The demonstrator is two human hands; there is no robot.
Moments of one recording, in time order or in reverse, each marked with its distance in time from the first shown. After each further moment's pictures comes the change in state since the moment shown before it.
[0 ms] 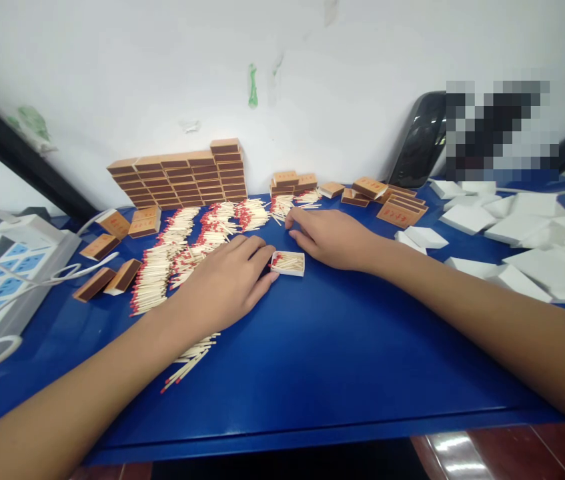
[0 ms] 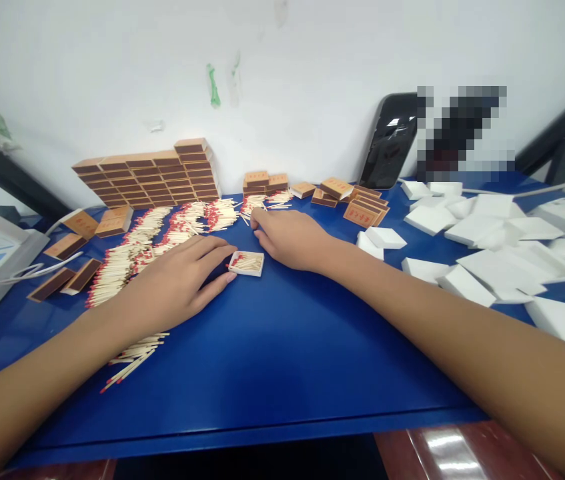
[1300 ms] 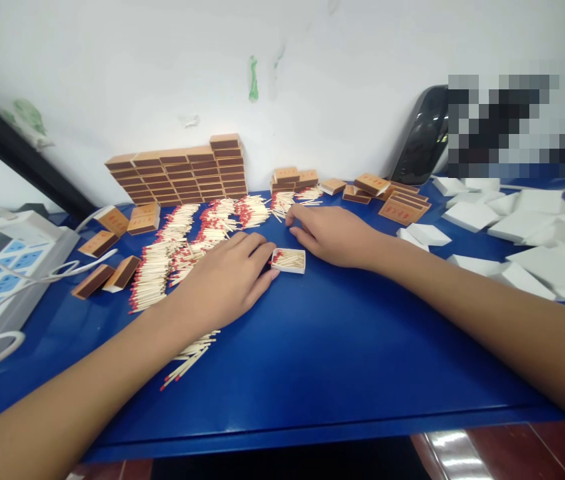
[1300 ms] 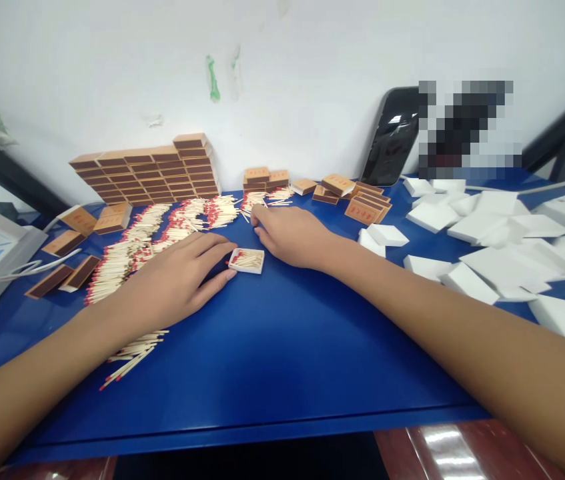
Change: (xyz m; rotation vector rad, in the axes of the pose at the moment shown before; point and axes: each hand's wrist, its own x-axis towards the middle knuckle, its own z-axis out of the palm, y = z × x) left_hand -0.001 -0.002 0.003 0.031 0.031 0.022; right_hand 0.000 0.001 0.000 0.015 -0.003 -0.003
